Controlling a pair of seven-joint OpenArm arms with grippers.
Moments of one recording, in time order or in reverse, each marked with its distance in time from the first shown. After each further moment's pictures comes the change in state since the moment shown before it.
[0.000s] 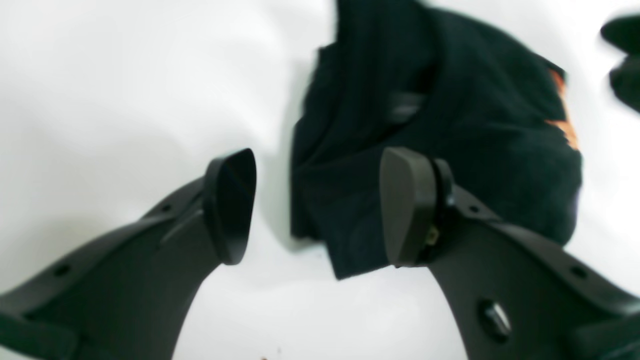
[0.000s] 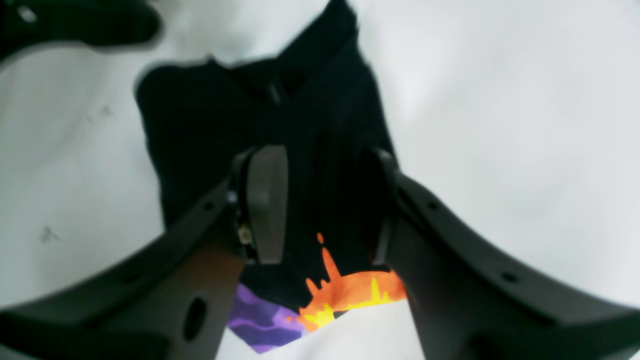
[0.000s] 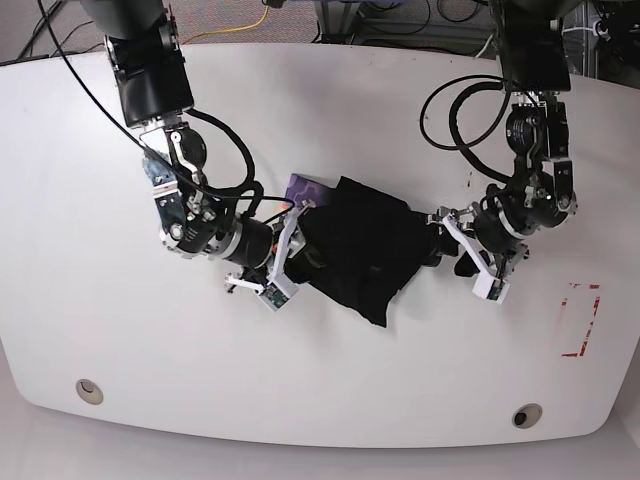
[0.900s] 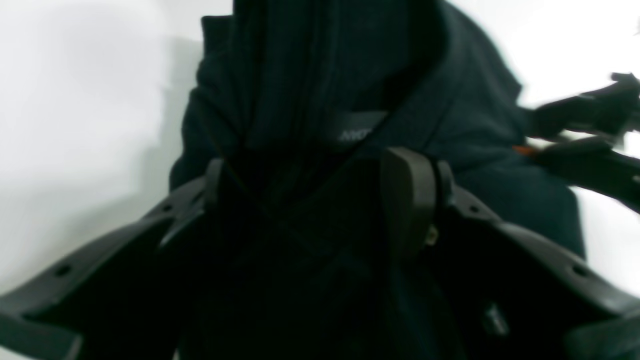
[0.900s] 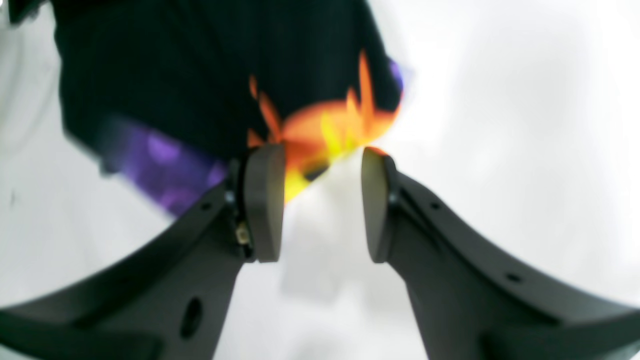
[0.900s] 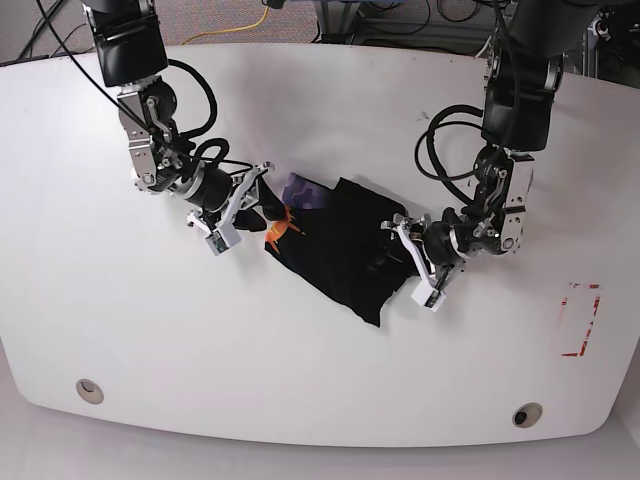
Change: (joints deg) left arm -14.4 1.2 16.3 -31.8 0.6 -8.6 -13.1; right arm -12.5 7.6 3.8 -5.1 6.6 -2.6 12.5
